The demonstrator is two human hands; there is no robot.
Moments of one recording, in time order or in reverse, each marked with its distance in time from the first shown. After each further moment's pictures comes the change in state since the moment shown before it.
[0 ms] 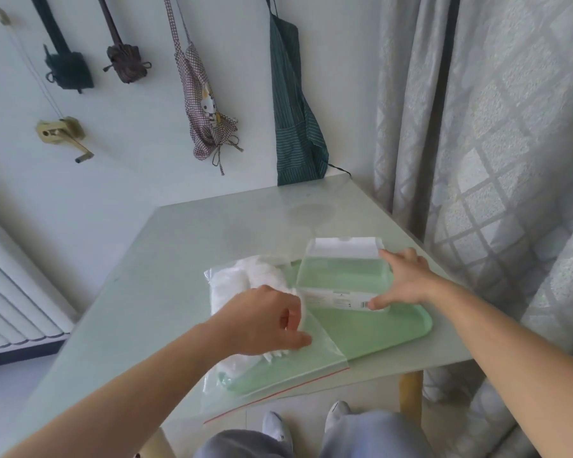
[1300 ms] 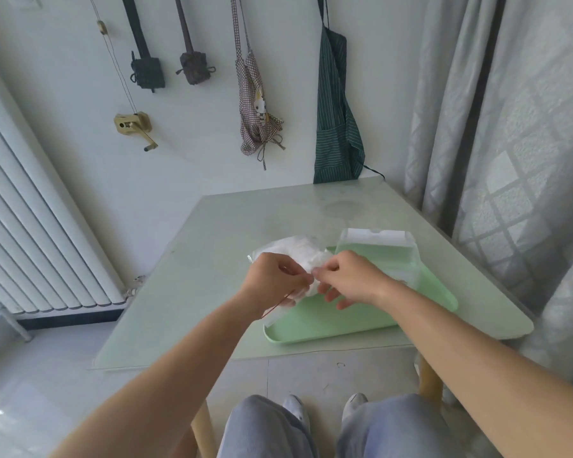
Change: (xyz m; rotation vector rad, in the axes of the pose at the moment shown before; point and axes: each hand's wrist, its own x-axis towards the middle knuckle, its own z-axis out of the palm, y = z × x) left_hand -0.054 -0.011 0.008 -1.075 0.376 -0.390; right_hand -0.105 -0.153 0.031 0.553 -0.190 -0.286
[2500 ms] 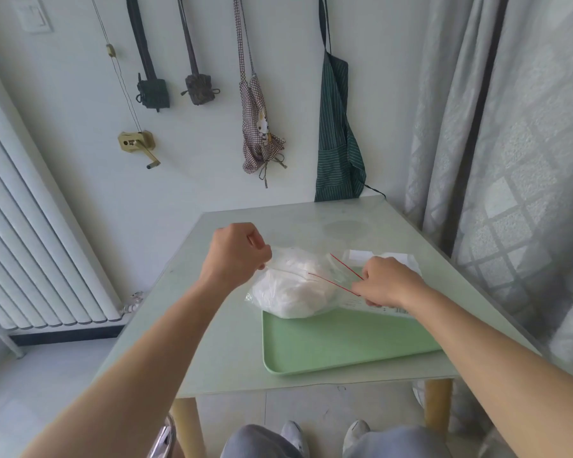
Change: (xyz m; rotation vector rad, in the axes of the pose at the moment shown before) left_hand 0.032 0.045 -0.065 0.453 0.417 0.283; right_hand 0.017 0.002 -0.056 -0.589 0.154 0.144
